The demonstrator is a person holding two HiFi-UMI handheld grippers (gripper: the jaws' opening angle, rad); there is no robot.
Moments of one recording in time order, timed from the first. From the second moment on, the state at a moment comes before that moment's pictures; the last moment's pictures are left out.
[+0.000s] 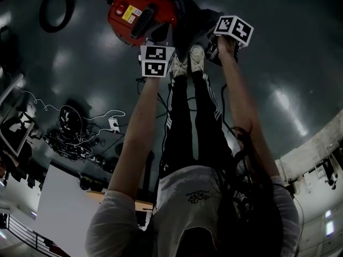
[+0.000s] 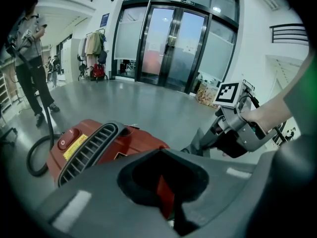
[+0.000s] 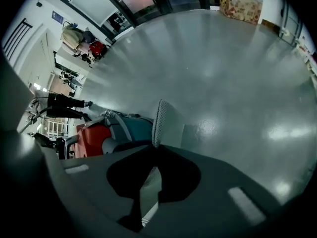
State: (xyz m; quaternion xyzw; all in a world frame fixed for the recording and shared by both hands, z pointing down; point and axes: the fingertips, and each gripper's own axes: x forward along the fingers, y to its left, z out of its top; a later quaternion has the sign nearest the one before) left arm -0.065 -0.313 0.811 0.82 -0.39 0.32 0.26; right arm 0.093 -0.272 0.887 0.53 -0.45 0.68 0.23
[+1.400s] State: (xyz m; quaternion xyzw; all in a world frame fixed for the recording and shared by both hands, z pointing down) left arm -0.041 -0.307 0.731 0.83 -0.42 0.29 0.23; right arm 0.167 -0.204 0.792 0.55 -0.54 0.59 0.24
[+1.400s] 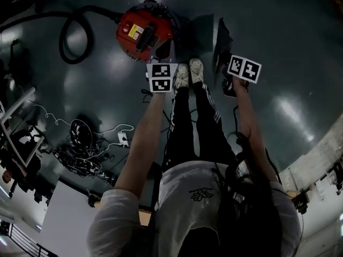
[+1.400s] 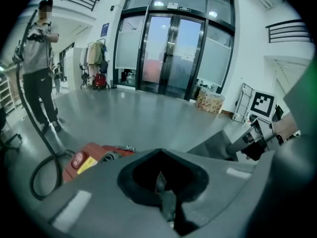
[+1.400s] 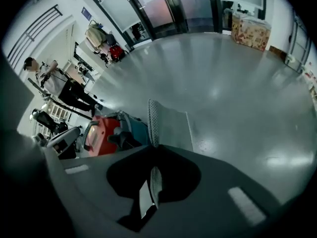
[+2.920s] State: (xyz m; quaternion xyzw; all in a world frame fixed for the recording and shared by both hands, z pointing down) left arm -0.027 -0.301 0.233 0.88 -0.47 -0.07 -0.01; right arm 0.104 -0.283 0.277 0.53 -0.80 0.27 -0.09
